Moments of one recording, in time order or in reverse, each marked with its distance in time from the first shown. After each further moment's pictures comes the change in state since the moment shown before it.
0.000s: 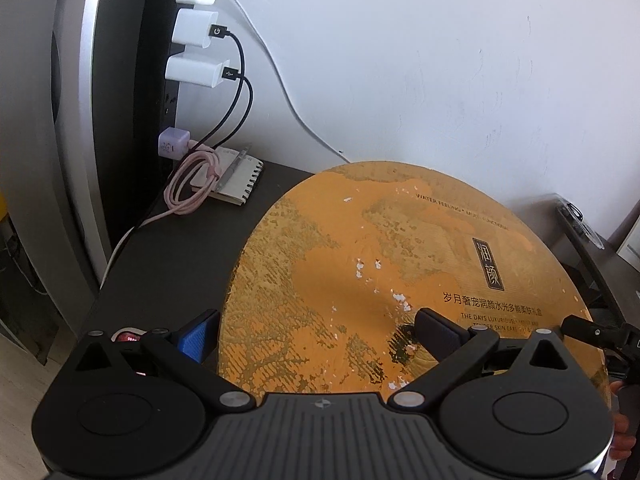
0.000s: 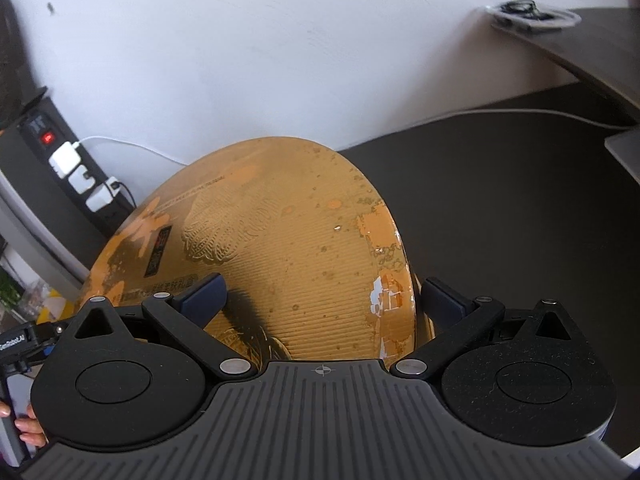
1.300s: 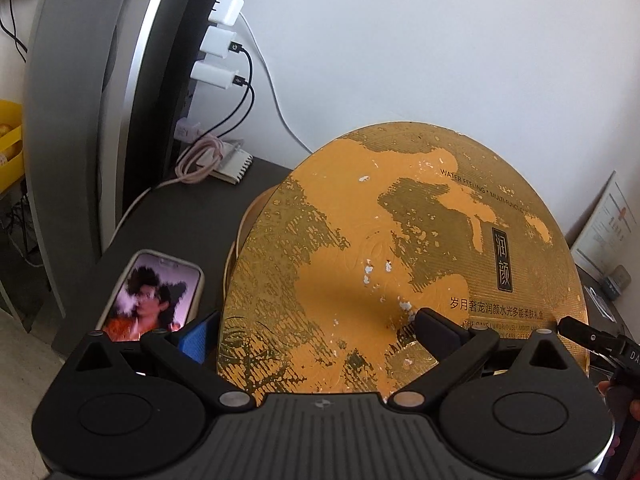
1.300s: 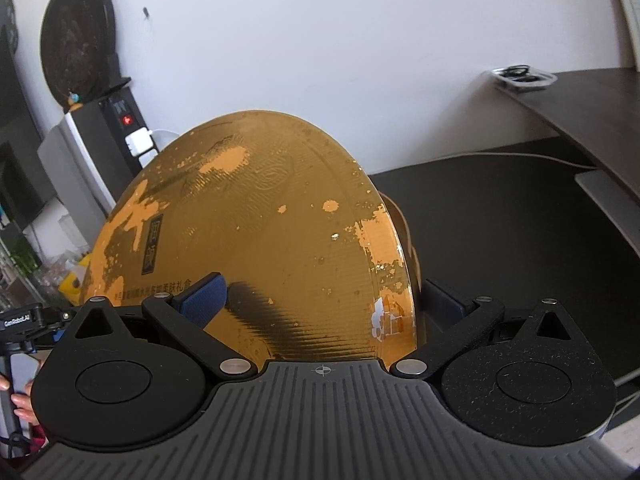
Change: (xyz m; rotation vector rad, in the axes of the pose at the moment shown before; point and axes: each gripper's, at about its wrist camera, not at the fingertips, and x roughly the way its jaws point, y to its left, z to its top) left arm -0.077 -0.016 -0.068 -0.060 -0.091 -0.101; right arm -0.115 0.005 -0.070 -0.159 -0.144 0.076
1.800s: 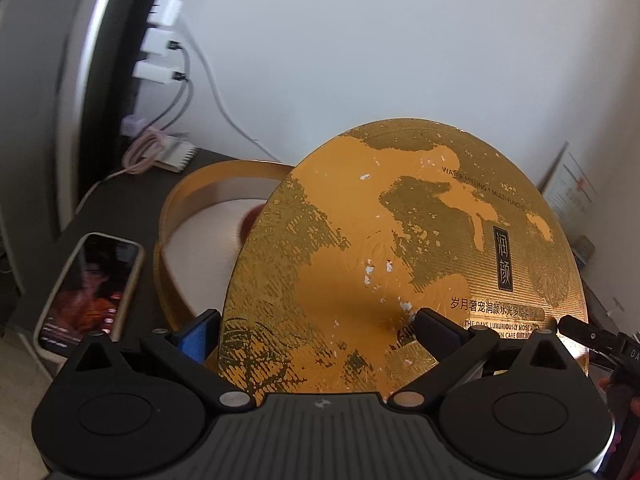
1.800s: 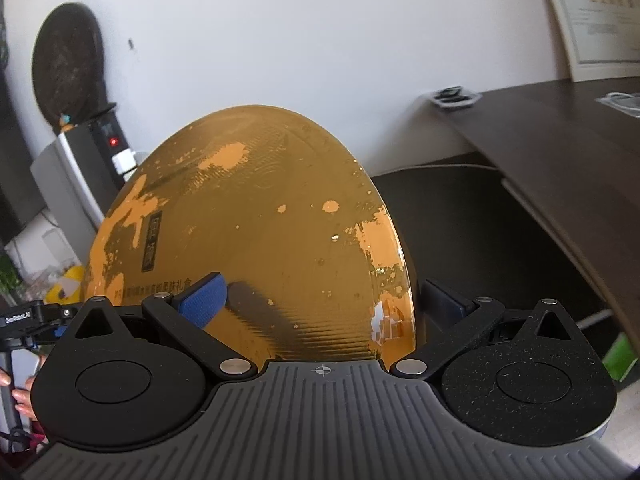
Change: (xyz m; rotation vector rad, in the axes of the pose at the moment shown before) left arm -0.016 -0.049 -0.031 0.055 0.008 -0.091; right arm -0.089 -0.023 -0.026 0.021 -0.061 -0.087
